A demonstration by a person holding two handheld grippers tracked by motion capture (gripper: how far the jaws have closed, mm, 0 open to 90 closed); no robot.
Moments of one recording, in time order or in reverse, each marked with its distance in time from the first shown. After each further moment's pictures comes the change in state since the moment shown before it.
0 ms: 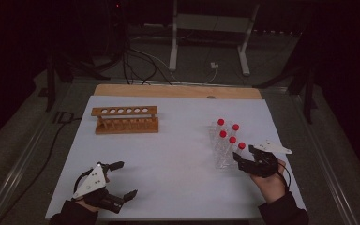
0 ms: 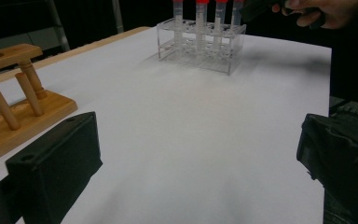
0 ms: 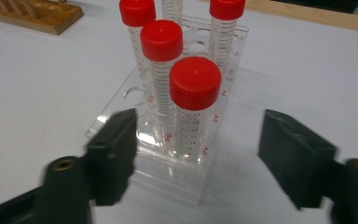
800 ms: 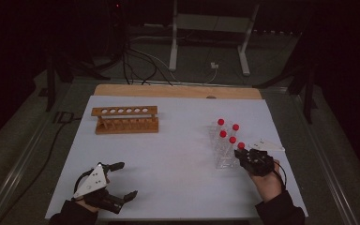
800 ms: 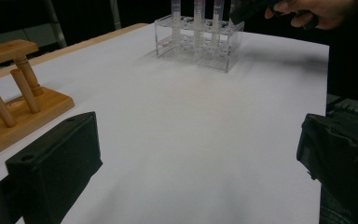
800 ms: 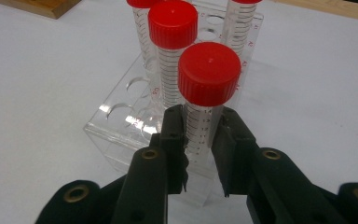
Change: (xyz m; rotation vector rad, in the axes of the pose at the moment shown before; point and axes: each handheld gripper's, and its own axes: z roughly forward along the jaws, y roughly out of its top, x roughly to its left) left arm 0.000 0.000 0.000 0.016 -0.013 -0.004; right arm 0.004 0.000 0.011 0.043 0.004 -0.034
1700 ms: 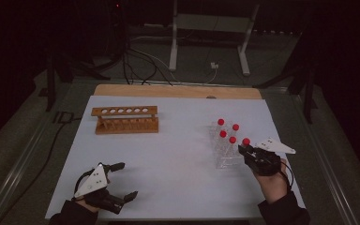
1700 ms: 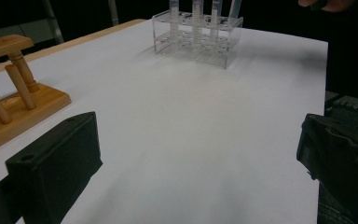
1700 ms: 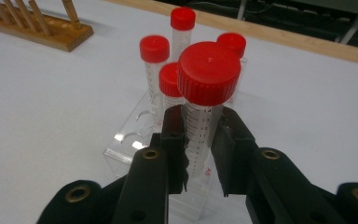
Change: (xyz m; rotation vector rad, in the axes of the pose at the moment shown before) left arm 0.000 -0.001 0.001 0.009 -0.004 -0.003; right arm 0.003 0.014 -0.029 -0.110 -0.018 -0.009
